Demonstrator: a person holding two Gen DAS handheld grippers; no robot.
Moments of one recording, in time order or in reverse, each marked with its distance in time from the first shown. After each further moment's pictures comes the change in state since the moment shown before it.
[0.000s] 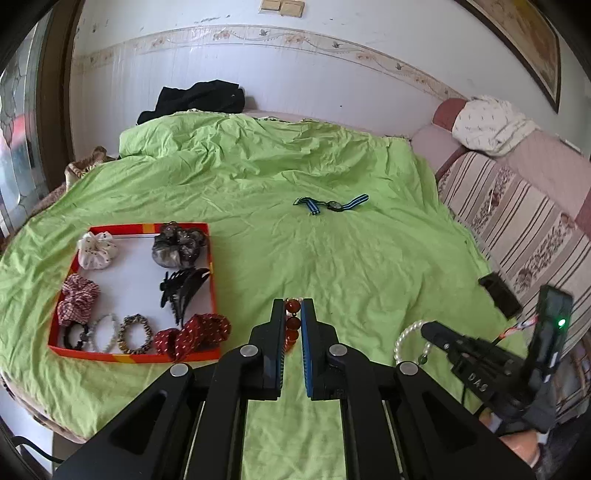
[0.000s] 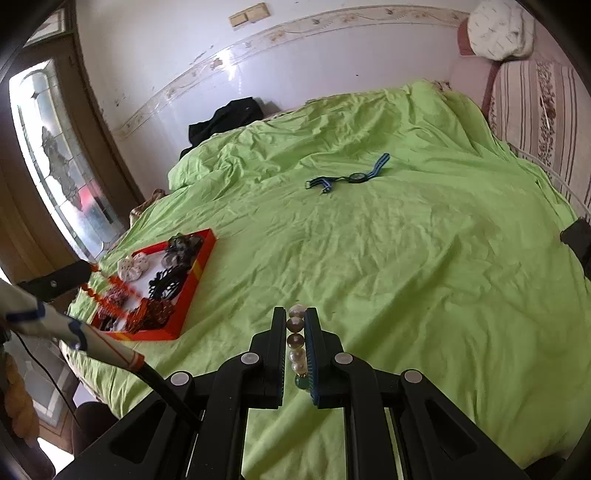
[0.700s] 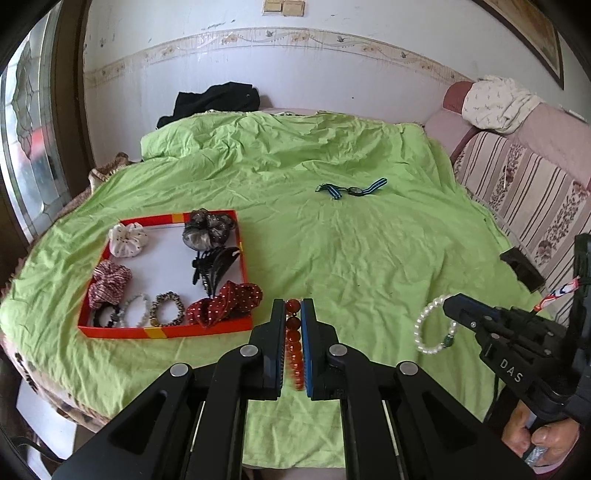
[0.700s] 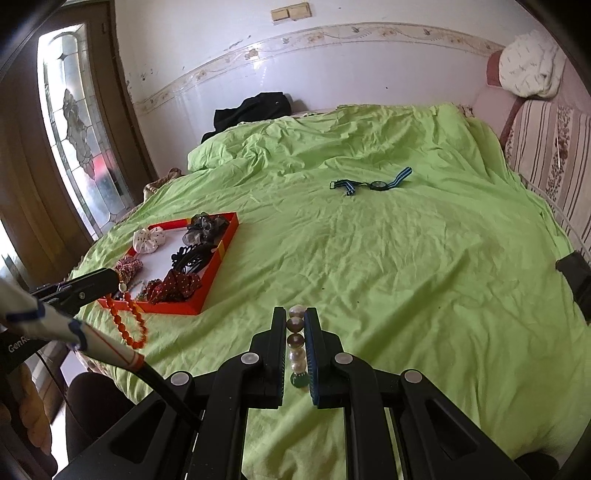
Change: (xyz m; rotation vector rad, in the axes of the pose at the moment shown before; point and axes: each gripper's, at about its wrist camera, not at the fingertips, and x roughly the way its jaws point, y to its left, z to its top) left arm -0.019 0.001 -0.040 0.060 -0.006 0.116; right arm -0.022 0.045 -0.016 -0.132 0.005 -0.021
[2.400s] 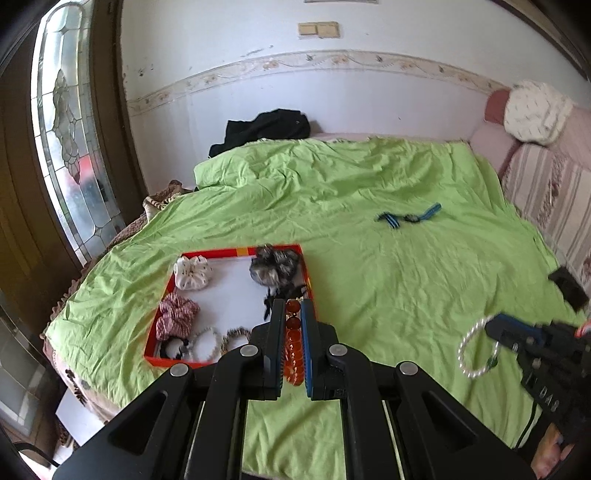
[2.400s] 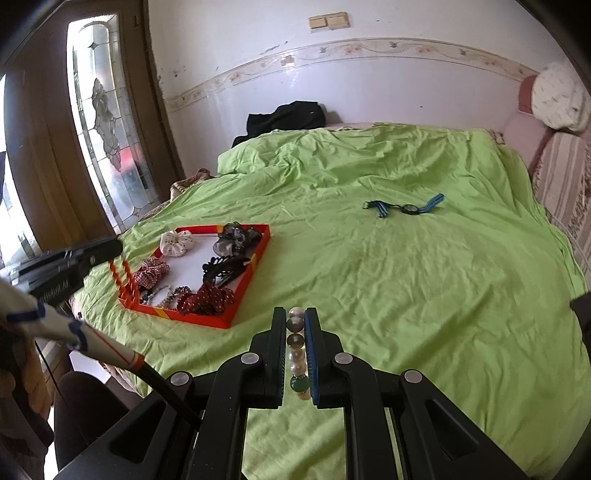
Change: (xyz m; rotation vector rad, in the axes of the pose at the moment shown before) left arm -0.017 0.033 0.034 -0.010 -0.089 0.209; right arm 0.002 0.034 0.024 -0.088 -0.020 0.075
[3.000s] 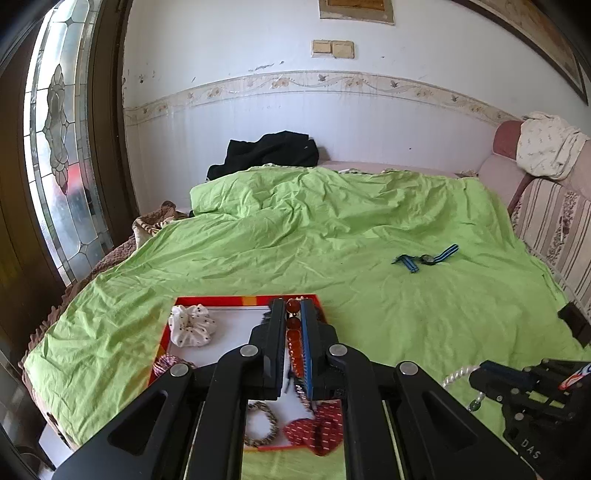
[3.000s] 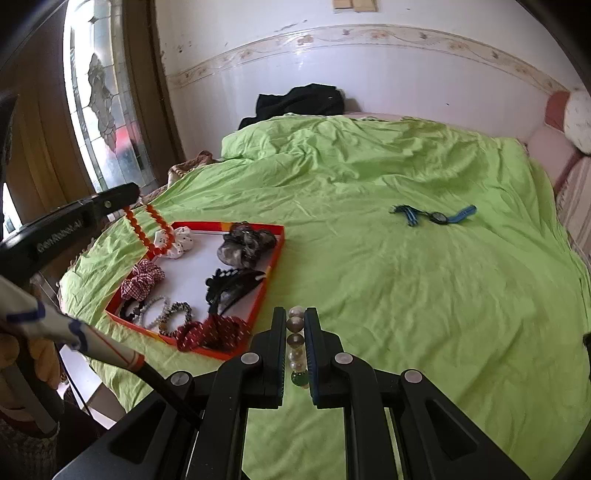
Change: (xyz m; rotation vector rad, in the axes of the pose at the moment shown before) left arm 0.072 0.055 0.047 -0.023 -0.087 -0.054; right arm 0.073 0.043 0.044 -0.052 0.069 -0.017
